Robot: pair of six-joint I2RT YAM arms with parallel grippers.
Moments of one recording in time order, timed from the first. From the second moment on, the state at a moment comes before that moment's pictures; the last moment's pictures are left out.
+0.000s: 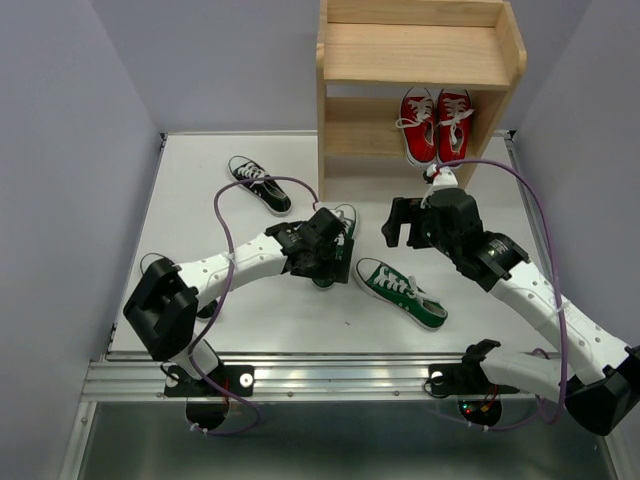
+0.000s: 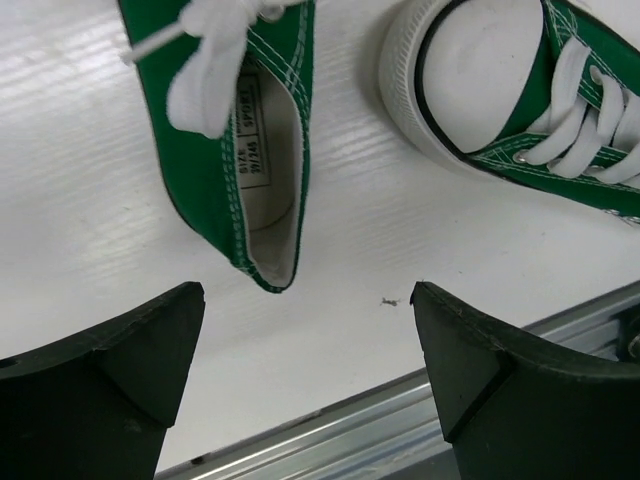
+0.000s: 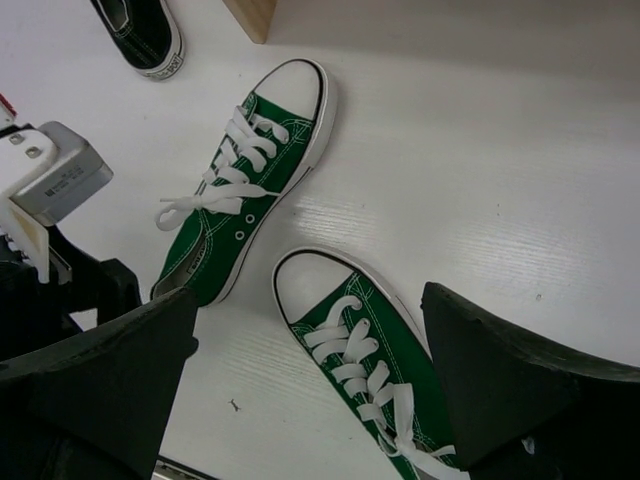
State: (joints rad) left arm -0.88 1.55 1.10 -0.61 -0.03 -0.63; right arm 0.60 1.05 1.04 -0.52 0.21 0.41
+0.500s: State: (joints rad) left arm -0.89 1.63 1.14 -0.60 -0.26 -0.45; right arm 0.60 1.01 1.03 -0.53 0.23 0.45
